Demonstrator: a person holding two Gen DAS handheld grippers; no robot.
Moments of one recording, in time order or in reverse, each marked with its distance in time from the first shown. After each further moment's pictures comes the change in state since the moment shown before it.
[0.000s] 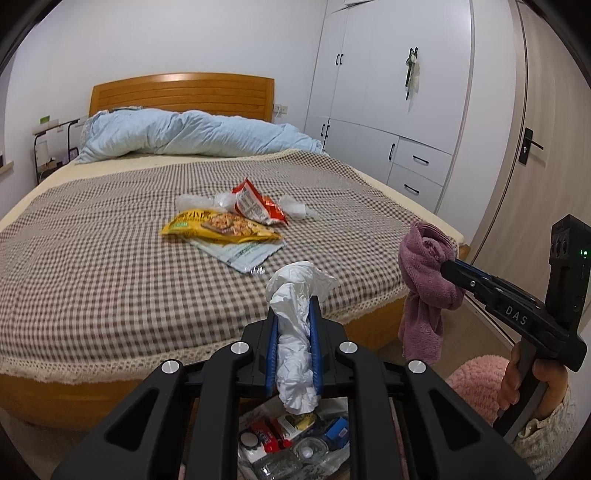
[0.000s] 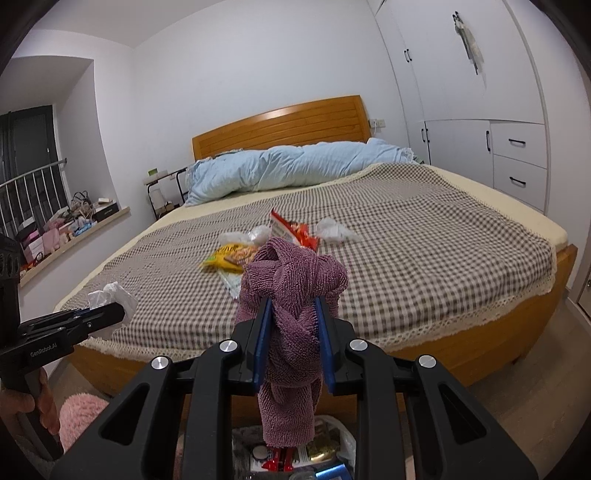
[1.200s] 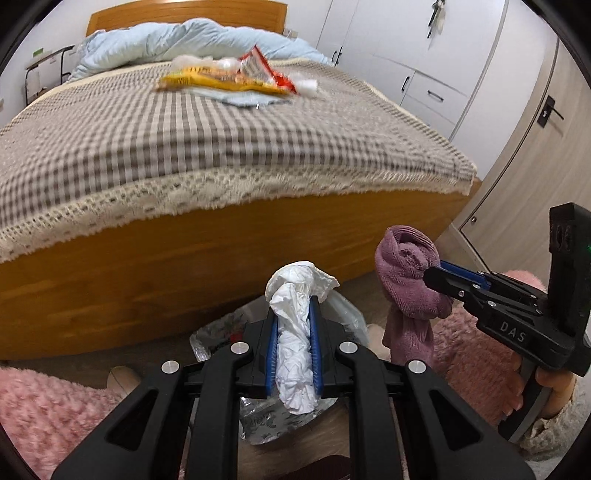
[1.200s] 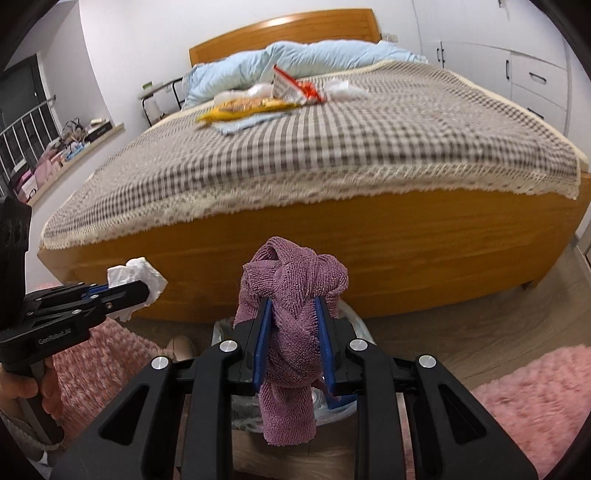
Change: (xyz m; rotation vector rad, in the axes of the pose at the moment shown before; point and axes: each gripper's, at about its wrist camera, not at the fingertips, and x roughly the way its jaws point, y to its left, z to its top) left arm 0.071 0.012 -0.126 -0.088 0.291 -0.029; right arm 0.044 0.005 -0.123 -0.023 0.364 0.001
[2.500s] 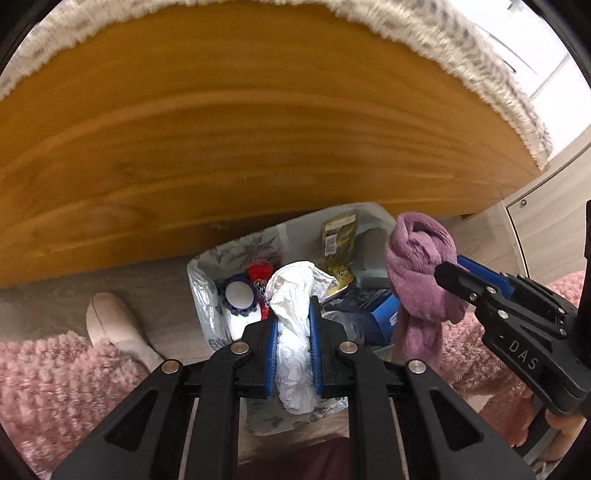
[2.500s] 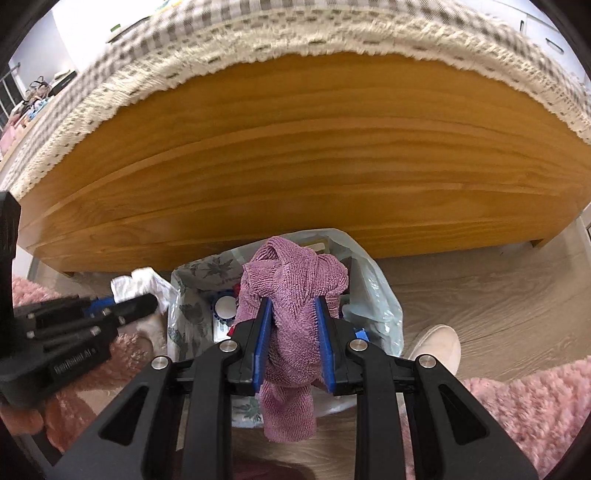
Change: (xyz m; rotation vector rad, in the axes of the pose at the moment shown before) left arm 0.128 0.036 -0.042 -0.174 0.297 0.088; right arm 0.110 -0.002 -0.027 0.019 0.282 -0.096
